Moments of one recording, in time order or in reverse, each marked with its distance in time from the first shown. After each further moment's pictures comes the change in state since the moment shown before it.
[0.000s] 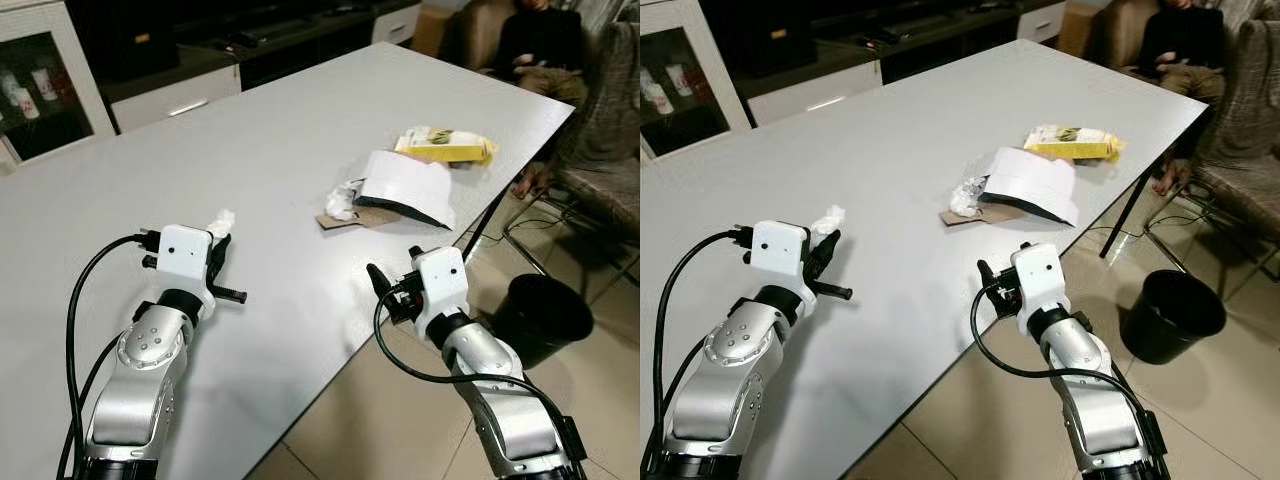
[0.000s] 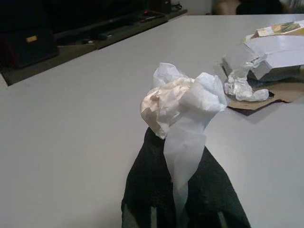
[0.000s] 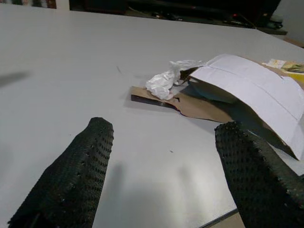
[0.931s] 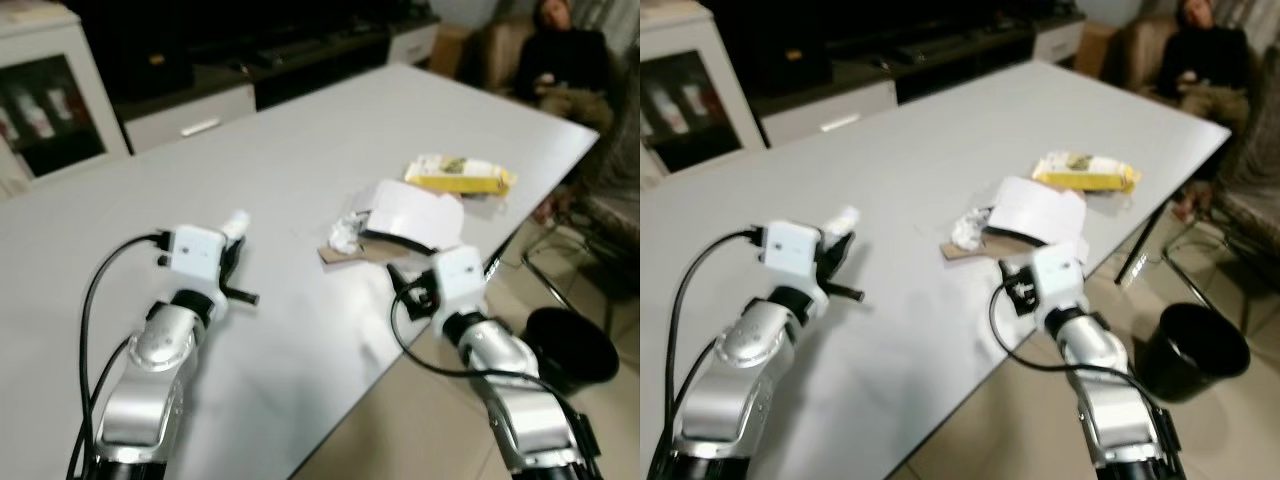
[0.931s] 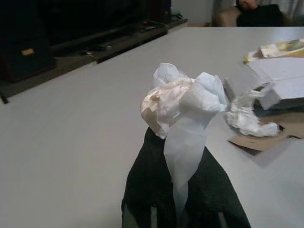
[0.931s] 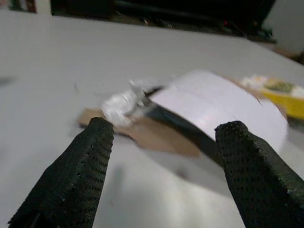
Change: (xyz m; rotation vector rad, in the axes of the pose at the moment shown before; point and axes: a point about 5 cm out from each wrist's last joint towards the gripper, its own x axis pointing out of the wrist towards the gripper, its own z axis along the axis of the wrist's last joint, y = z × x) left arm 0.000 -0.009 0.004 0.007 -0.009 -0.041; right arm 0.000 -0.015 -0.002 -0.008 0.014 -0.048
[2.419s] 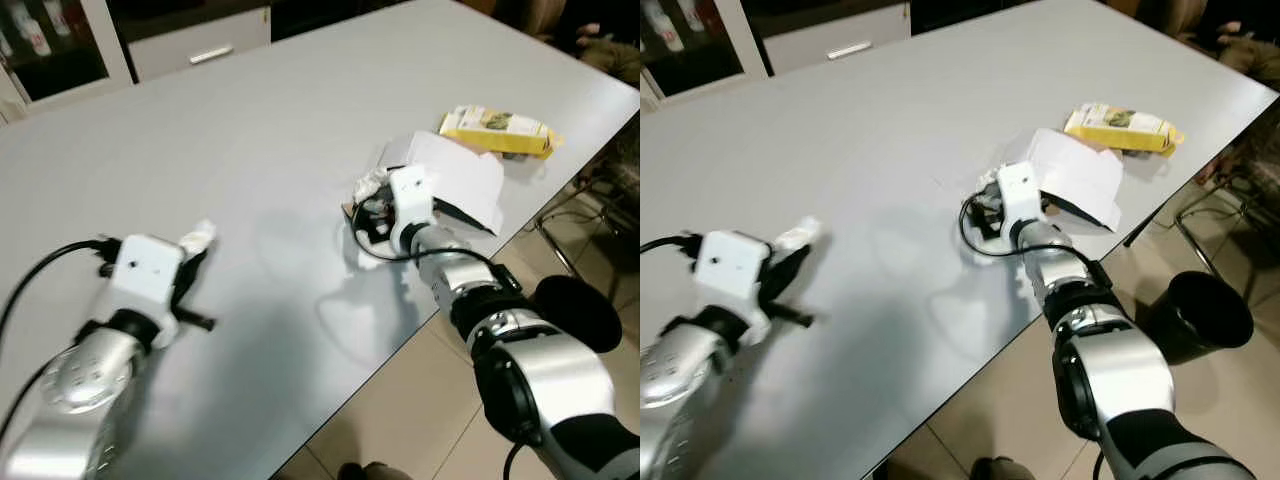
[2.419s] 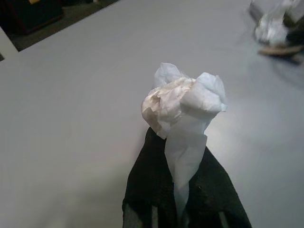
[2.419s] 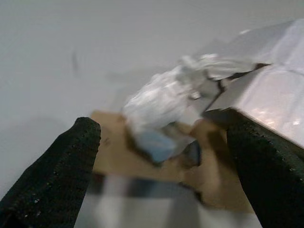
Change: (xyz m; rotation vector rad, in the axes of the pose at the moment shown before) left arm -0.058 0.027 0.024 0.136 0.080 -0.009; right arm 0.116 -0.020 0.034 0.072 0.100 -0.023
